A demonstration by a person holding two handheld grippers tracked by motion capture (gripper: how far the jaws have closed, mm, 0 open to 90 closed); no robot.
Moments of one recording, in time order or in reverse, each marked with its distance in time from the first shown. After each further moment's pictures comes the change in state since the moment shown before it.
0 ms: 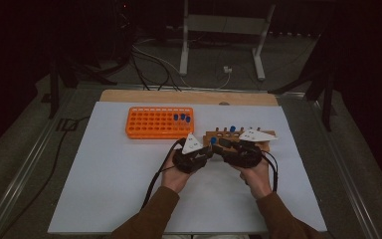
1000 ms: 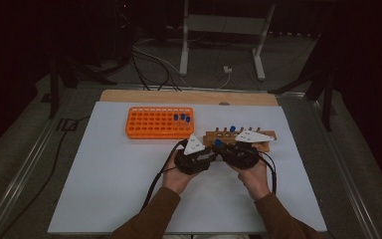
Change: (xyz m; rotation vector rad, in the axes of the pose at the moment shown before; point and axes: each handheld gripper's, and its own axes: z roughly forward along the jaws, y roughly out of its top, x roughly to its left) left arm -0.008 0.001 0.004 0.017 -0.027 0.010; right arm 0.007 -0.002 0.007 0.032 -0.021 -0.015
